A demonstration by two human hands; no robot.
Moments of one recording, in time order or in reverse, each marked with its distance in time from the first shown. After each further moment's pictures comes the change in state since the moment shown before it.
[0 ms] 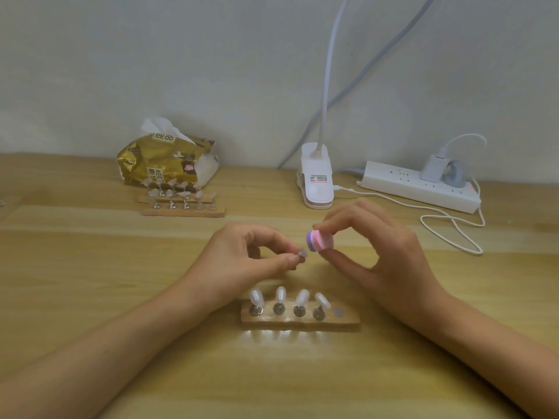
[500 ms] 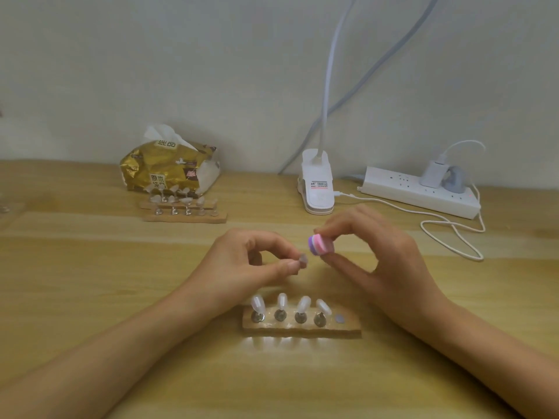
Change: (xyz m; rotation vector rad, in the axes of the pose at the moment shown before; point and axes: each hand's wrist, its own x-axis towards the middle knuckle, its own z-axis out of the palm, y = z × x) left_hand 0.001 -0.004 -0.002 0.017 -0.012 0.032; right_hand 0.000 0.001 -0.001 0.042 -0.013 0.028
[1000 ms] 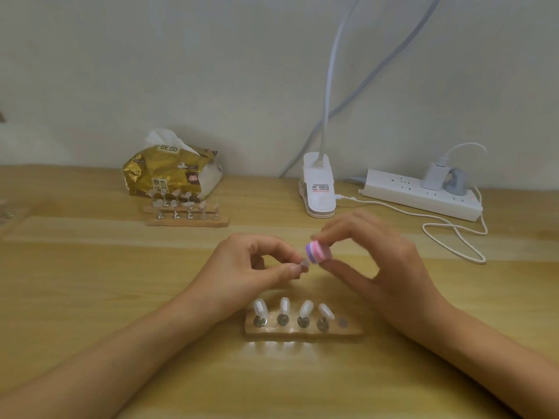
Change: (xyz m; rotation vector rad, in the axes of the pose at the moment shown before) left_hand 0.000 0.000 0.000 -0.007 -0.013 0.000; right_hand 0.000 0.000 0.002 -0.016 -0.022 -0.018
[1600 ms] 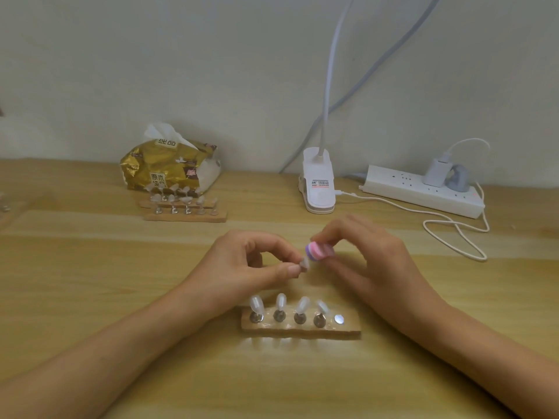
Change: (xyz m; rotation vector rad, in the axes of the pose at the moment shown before) left_hand -0.001 -0.001 -0.001 0.039 -0.034 0.035; right_hand -0.004 -0.001 0.002 0.021 -0.027 0.117
